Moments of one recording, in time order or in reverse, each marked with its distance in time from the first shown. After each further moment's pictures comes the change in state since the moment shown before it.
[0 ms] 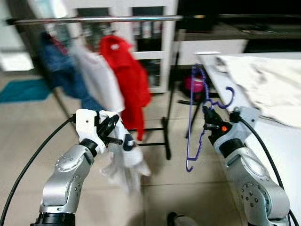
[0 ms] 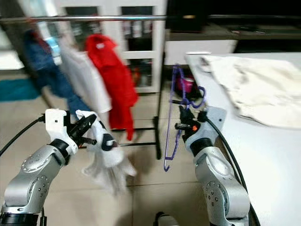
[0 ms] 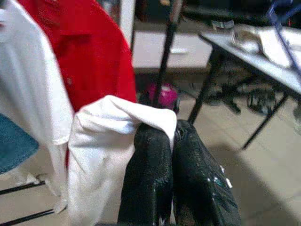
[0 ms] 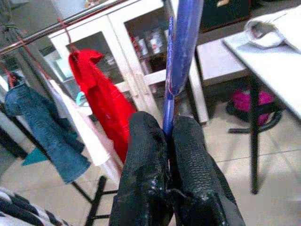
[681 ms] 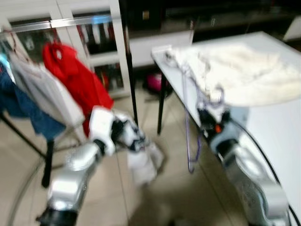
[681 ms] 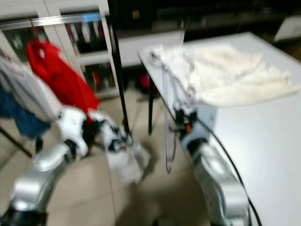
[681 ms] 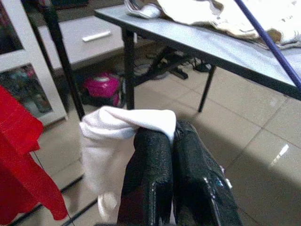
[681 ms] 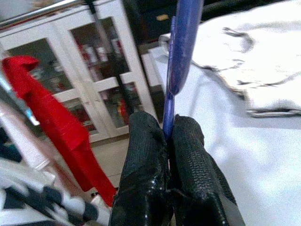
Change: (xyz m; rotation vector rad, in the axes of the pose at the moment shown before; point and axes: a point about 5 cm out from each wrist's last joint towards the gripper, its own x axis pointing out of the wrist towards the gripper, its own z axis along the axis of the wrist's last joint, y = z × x) left arm 0.011 -0.020 -0.007 0.150 0.063 -0.112; right arm 0.002 0.003 -0.004 -0.082 0.036 0.027
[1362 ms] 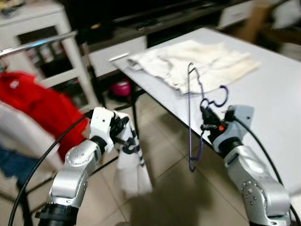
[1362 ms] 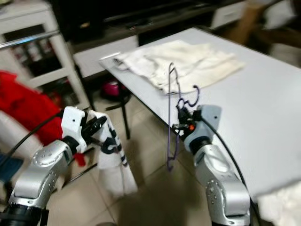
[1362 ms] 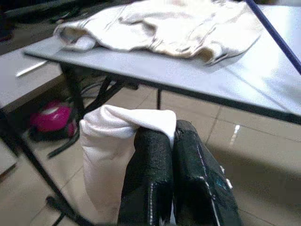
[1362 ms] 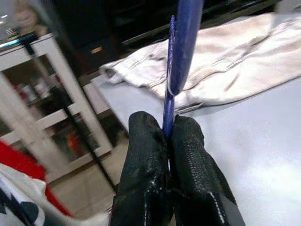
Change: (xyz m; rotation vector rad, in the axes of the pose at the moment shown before) left arm 0.004 0.008 0.009 0.023 -0.034 0.021; right arm 0.001 0.000 0.005 0.007 -0.020 -0.001
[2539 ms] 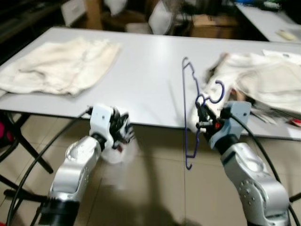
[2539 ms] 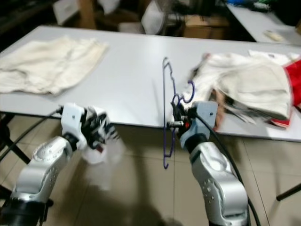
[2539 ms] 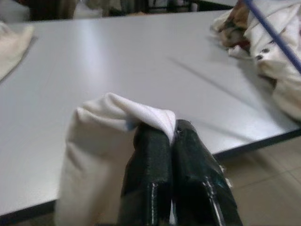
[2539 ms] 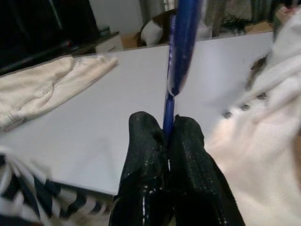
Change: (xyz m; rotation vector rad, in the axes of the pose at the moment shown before) left arm 0.006 0.005 0.006 -0.001 -0.040 0.011; right arm 0.001 0.011 0.010 -0.043 -0.009 0.043
